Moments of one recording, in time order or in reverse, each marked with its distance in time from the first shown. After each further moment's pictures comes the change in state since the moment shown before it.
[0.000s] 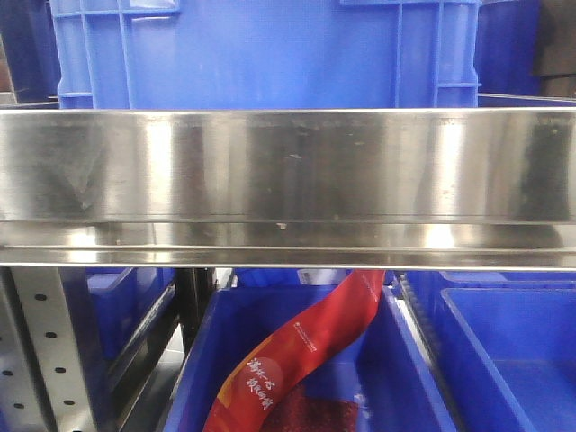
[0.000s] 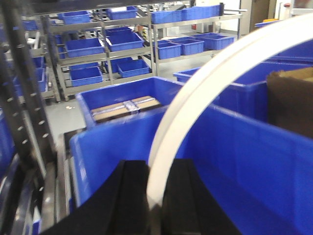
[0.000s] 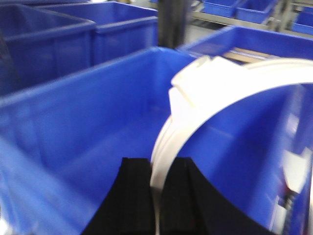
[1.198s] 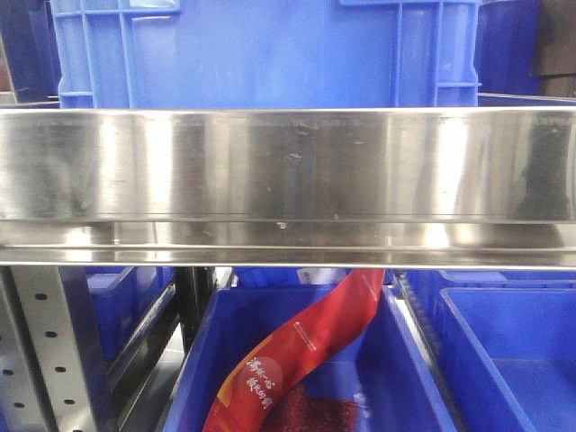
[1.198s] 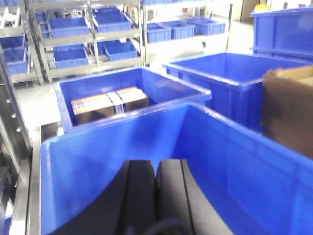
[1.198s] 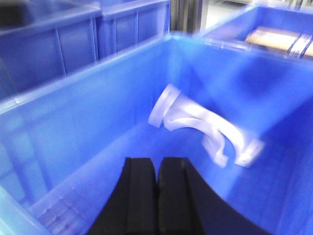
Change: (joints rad) left arm -0.016 0.198 -0.254 -0.046 0.153 0.000; right arm 0.011 0.183 -0.148 0.044 0.042 -0.002
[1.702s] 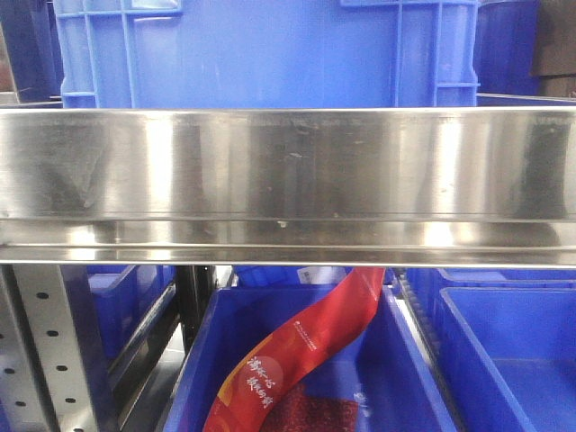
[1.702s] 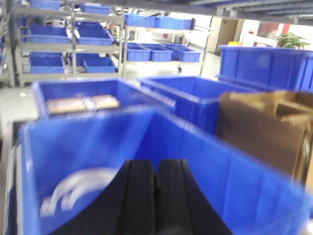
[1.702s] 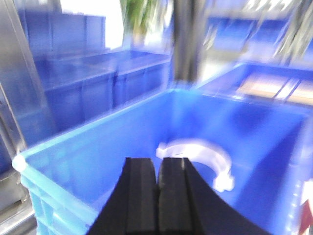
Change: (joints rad) left arm -0.040 -0.361 0.393 -0.150 -0.128 0.000; right arm 0.003 -0.356 0.282 0.043 -0.167 0.000
